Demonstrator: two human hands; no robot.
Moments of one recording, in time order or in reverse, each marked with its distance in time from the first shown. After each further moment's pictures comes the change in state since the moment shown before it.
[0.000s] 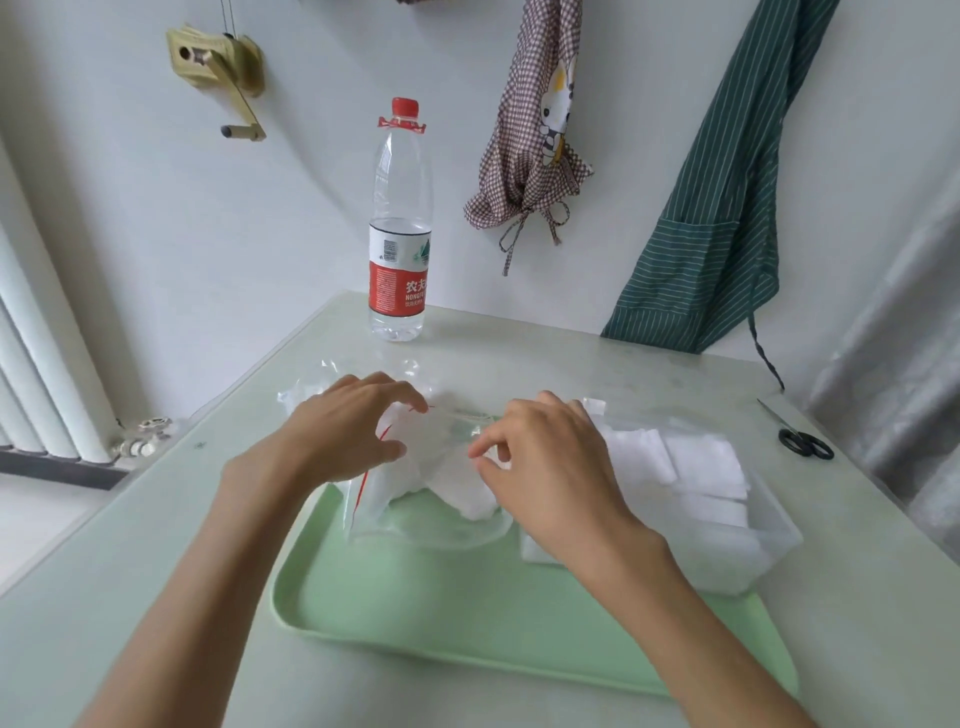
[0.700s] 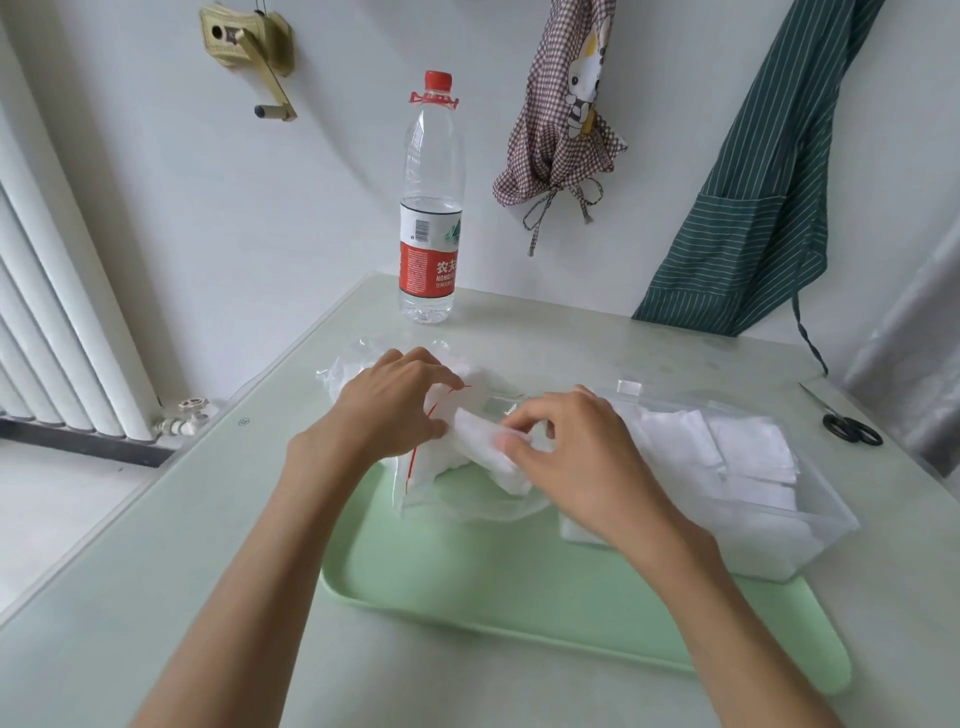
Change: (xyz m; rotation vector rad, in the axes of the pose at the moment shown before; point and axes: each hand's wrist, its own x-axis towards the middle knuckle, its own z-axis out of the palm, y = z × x) left_hand 0.003 0.003 0.006 0.020 0.061 -0.008; right_hand -0.004 -0.002 0.011 0.312 -0.023 0.078
